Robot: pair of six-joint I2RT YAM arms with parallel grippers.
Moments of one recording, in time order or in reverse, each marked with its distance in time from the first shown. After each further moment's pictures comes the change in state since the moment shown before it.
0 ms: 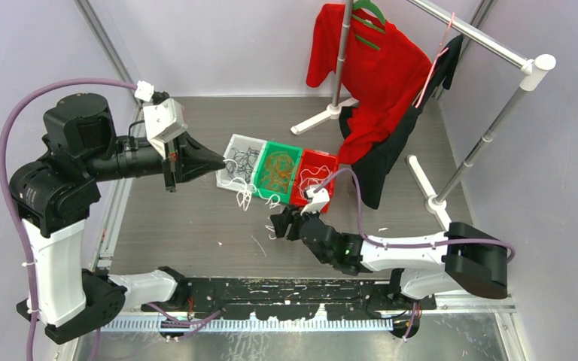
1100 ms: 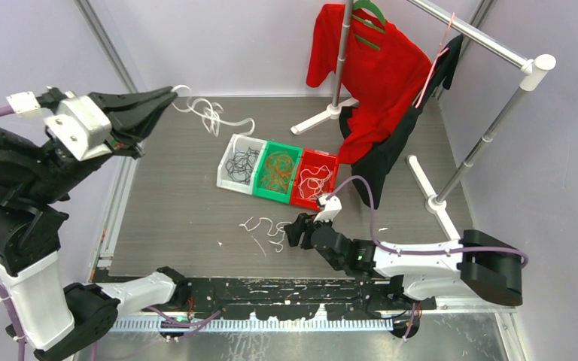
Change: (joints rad) left arm 0.000 -0.067 0.069 0.488 -0.337 0.167; right arm 0.001 -0.092 -0.127 -0.106 -0.006 0.094
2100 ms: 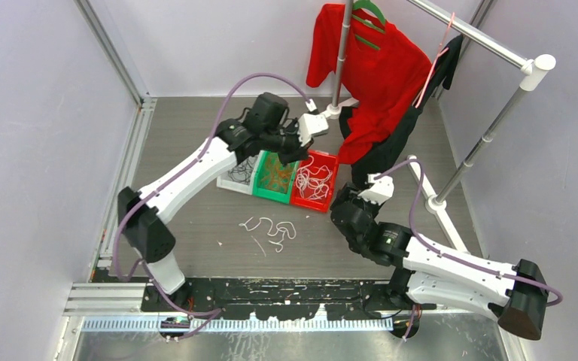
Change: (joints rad) left arm -0.205 0.550 -0.526 0.103 0.059 0.021; right arm -0.201 -0.303 0.208 -0.668 0.425 0.077
